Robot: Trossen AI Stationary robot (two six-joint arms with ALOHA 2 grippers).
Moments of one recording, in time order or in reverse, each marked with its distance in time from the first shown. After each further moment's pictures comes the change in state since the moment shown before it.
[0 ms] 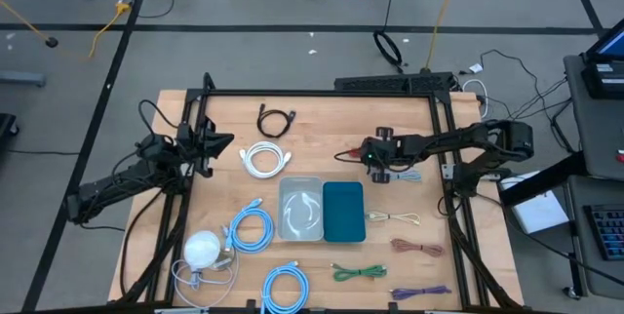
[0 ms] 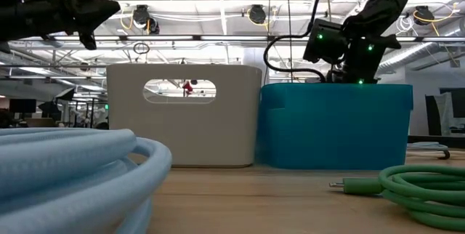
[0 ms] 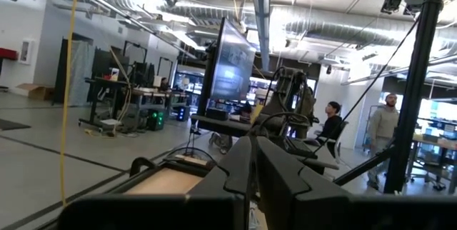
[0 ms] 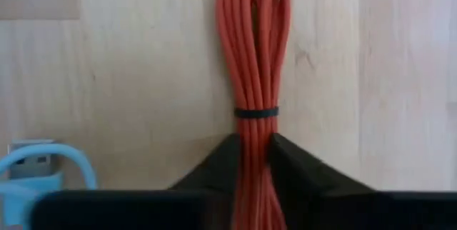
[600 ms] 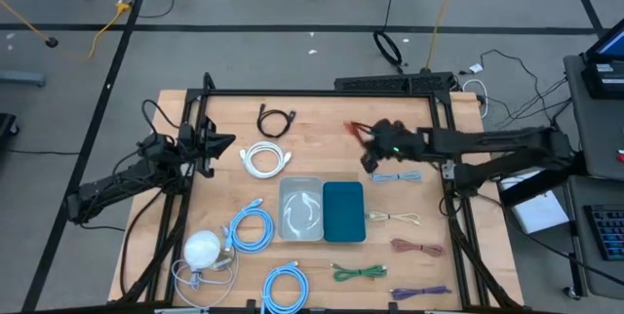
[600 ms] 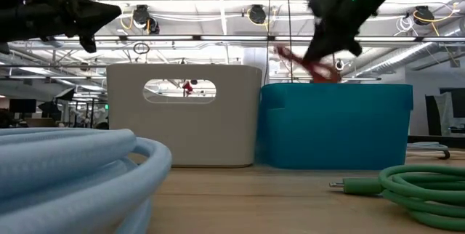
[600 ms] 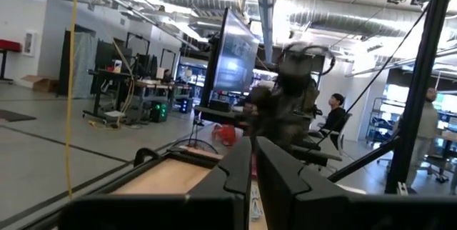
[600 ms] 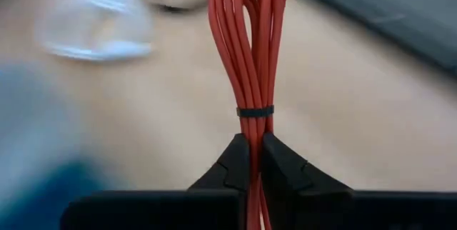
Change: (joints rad) left arm 0.000 0.000 0.000 -0.038 -0.003 0.012; right arm 0.145 -0.400 0.160 -0.075 -0.027 0.813
